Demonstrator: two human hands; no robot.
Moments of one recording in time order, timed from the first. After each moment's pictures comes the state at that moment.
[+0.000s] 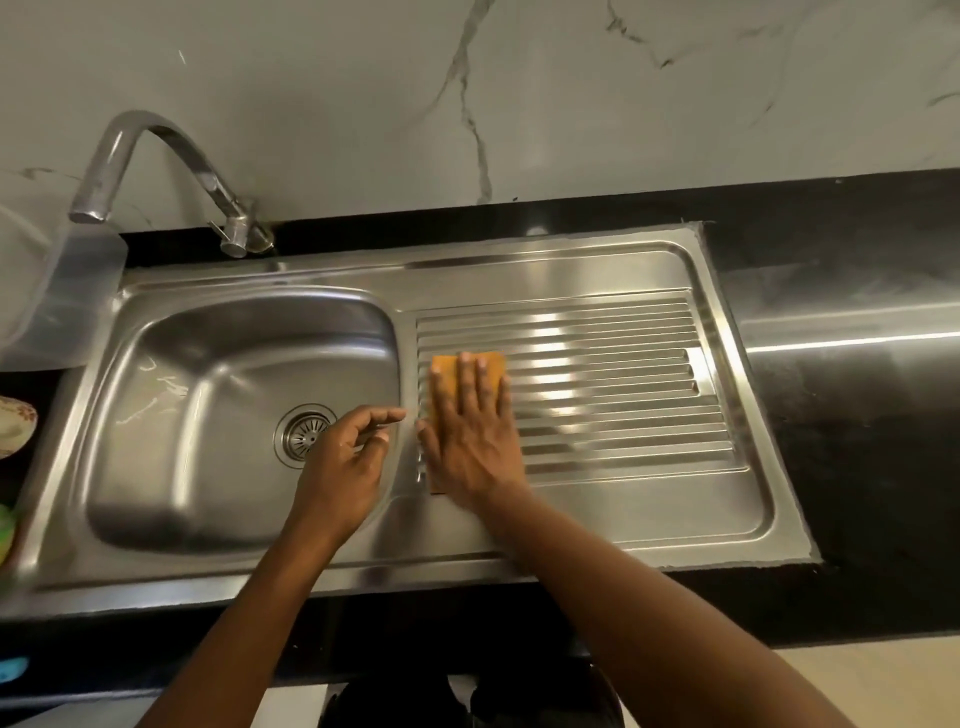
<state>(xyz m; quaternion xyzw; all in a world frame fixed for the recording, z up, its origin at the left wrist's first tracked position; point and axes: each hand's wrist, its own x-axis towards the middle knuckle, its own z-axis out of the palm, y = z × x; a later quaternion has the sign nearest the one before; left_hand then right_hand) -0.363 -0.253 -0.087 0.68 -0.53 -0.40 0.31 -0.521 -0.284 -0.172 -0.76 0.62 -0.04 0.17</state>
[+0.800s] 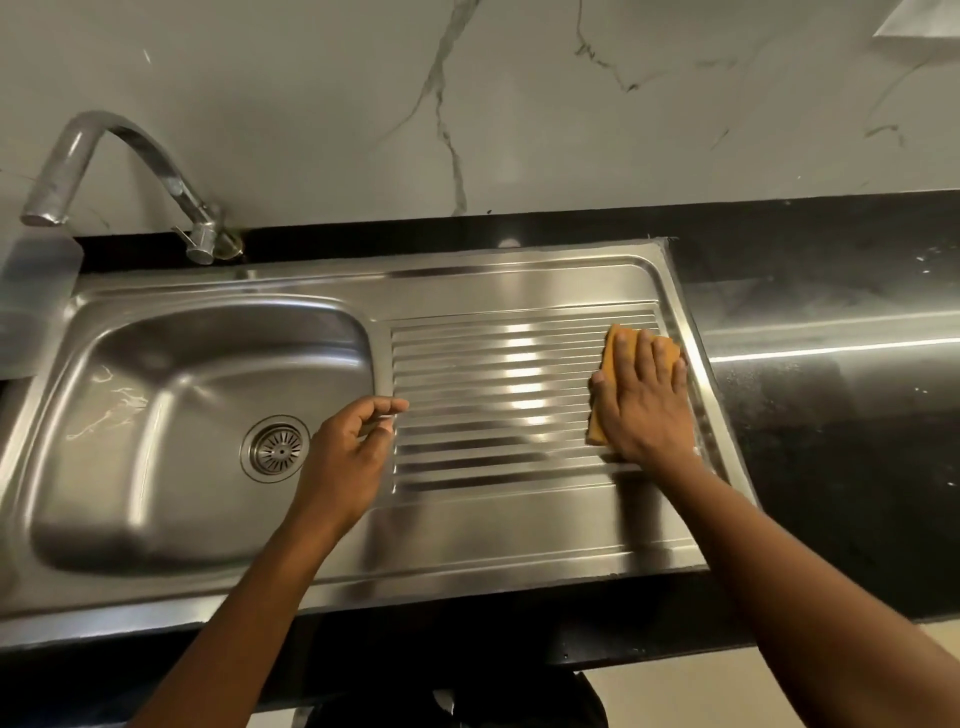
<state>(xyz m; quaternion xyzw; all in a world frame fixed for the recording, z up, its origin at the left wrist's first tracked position) -0.382 -0.270 -0.096 0.64 -0.53 -0.45 0.34 -0.746 -0.313 -0.164 -0.66 0.74 -0.01 0.14</state>
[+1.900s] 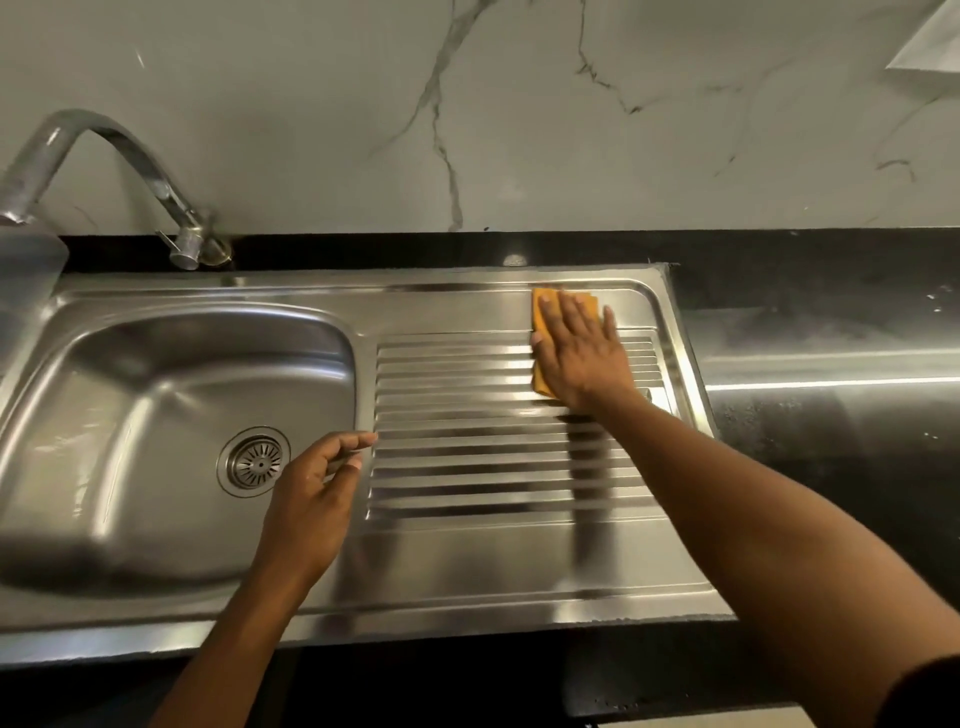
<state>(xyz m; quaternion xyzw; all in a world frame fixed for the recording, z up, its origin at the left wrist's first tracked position) -0.389 -0.255 -0.108 0.68 -0.48 -0.42 0.36 -0.716 -0.425 -0.166 -0.76 0.64 0.01 0.11</state>
